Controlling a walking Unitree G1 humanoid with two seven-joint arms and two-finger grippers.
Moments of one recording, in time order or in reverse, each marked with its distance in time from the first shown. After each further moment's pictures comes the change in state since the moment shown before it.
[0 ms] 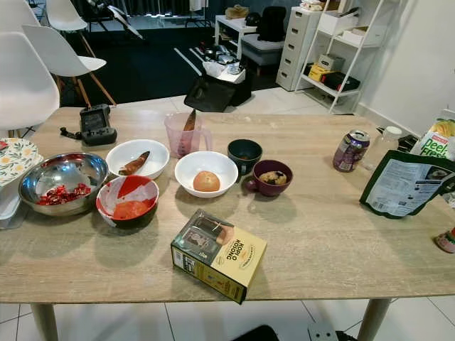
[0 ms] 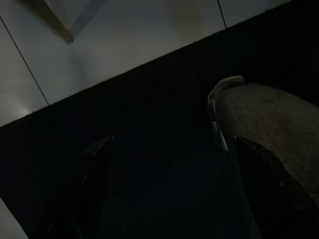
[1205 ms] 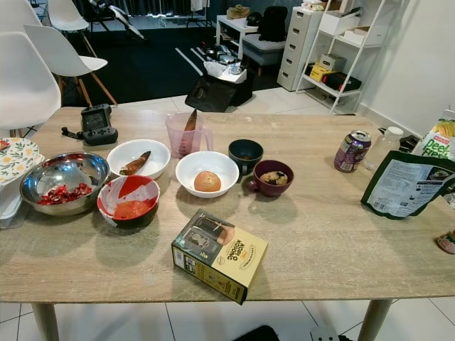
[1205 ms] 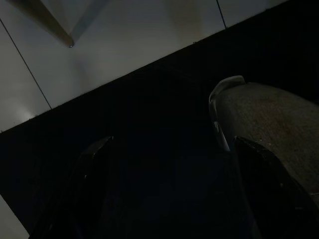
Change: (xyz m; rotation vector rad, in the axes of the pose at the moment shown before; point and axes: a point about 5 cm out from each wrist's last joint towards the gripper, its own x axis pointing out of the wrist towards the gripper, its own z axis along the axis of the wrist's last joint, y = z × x) left arm 0.000 -0.001 0.001 0.032 -0.004 -0.008; right arm -0.001 -0.003 -0.009 0.002 0.047 -0.029
